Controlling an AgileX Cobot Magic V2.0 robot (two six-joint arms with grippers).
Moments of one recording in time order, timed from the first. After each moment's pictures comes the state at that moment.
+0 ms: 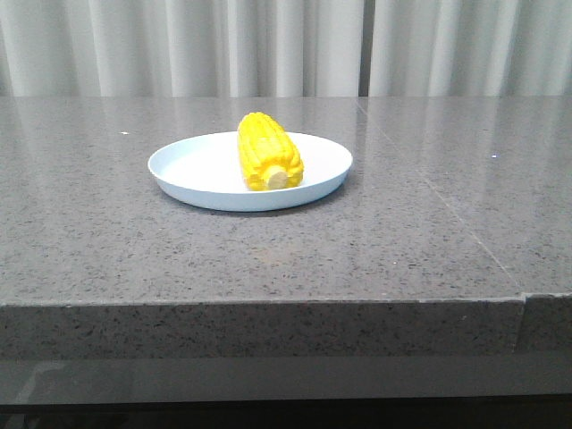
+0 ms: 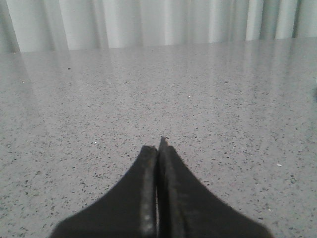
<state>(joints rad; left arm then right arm) 0.06 0.00 0.01 -0.02 0.17 0.06 0.16 0.23 -0.35 0.06 0.35 0.10</state>
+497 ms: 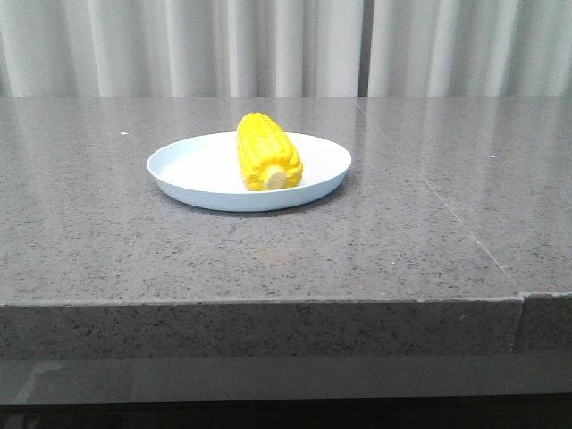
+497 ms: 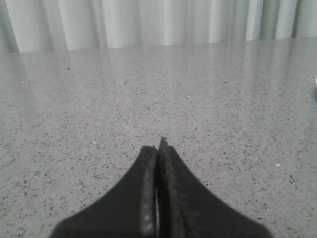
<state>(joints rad) 0.06 0.00 0.01 -0.02 0.17 0.06 0.15 0.21 -0.30 0.00 0.27 0.08</state>
